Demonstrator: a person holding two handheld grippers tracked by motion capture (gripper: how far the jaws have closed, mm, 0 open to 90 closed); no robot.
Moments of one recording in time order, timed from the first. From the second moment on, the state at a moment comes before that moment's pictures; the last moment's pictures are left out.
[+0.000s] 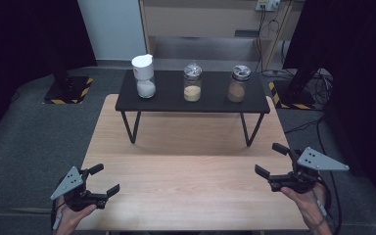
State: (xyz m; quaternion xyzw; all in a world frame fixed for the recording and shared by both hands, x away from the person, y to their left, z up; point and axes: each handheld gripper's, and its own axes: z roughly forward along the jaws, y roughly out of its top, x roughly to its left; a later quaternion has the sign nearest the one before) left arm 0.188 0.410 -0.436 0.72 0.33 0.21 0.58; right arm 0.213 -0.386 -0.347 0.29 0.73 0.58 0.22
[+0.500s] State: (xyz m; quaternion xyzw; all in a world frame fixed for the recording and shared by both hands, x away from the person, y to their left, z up) left arm 0.188 0.410 -0.436 0.72 0.32 0.21 0.58; right arm 0.210 -0.388 -0.383 0.30 0.74 0.57 0.20
